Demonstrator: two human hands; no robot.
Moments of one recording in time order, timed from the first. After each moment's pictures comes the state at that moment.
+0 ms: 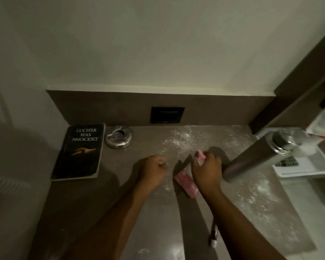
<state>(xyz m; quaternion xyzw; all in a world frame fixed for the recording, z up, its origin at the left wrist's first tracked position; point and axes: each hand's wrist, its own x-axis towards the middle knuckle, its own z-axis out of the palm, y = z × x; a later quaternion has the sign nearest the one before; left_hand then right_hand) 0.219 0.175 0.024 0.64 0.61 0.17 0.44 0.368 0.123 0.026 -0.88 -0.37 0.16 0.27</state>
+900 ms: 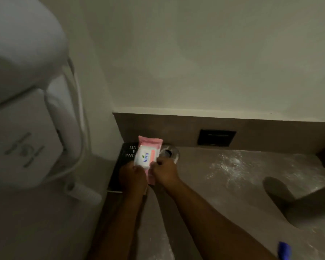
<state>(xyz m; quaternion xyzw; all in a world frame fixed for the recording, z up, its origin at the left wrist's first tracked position) 0.070 0.231 0.036 0.40 0.79 0.35 0.32 0.163 0.246 0.029 -0.68 -0.48 0.46 0.31</state>
